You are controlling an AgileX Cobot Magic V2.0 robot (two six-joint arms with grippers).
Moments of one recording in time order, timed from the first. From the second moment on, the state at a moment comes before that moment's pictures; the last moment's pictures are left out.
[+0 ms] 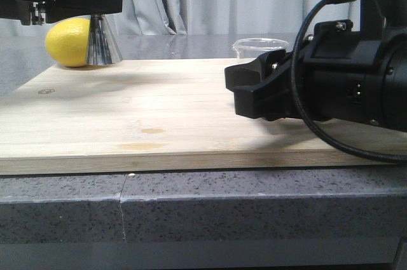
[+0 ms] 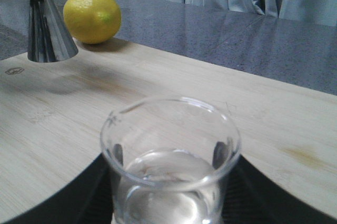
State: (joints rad) left arm -0.08 1.67 -0.92 -1.77 1.15 2.17; right arm 0.62 1.58 -0.38 0.06 -1.04 -0.08
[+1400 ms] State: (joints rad) left arm -0.08 1.67 -0.92 -1.77 1.15 2.17; right arm 0.73 1.65 -1.65 -0.31 0.55 -0.21
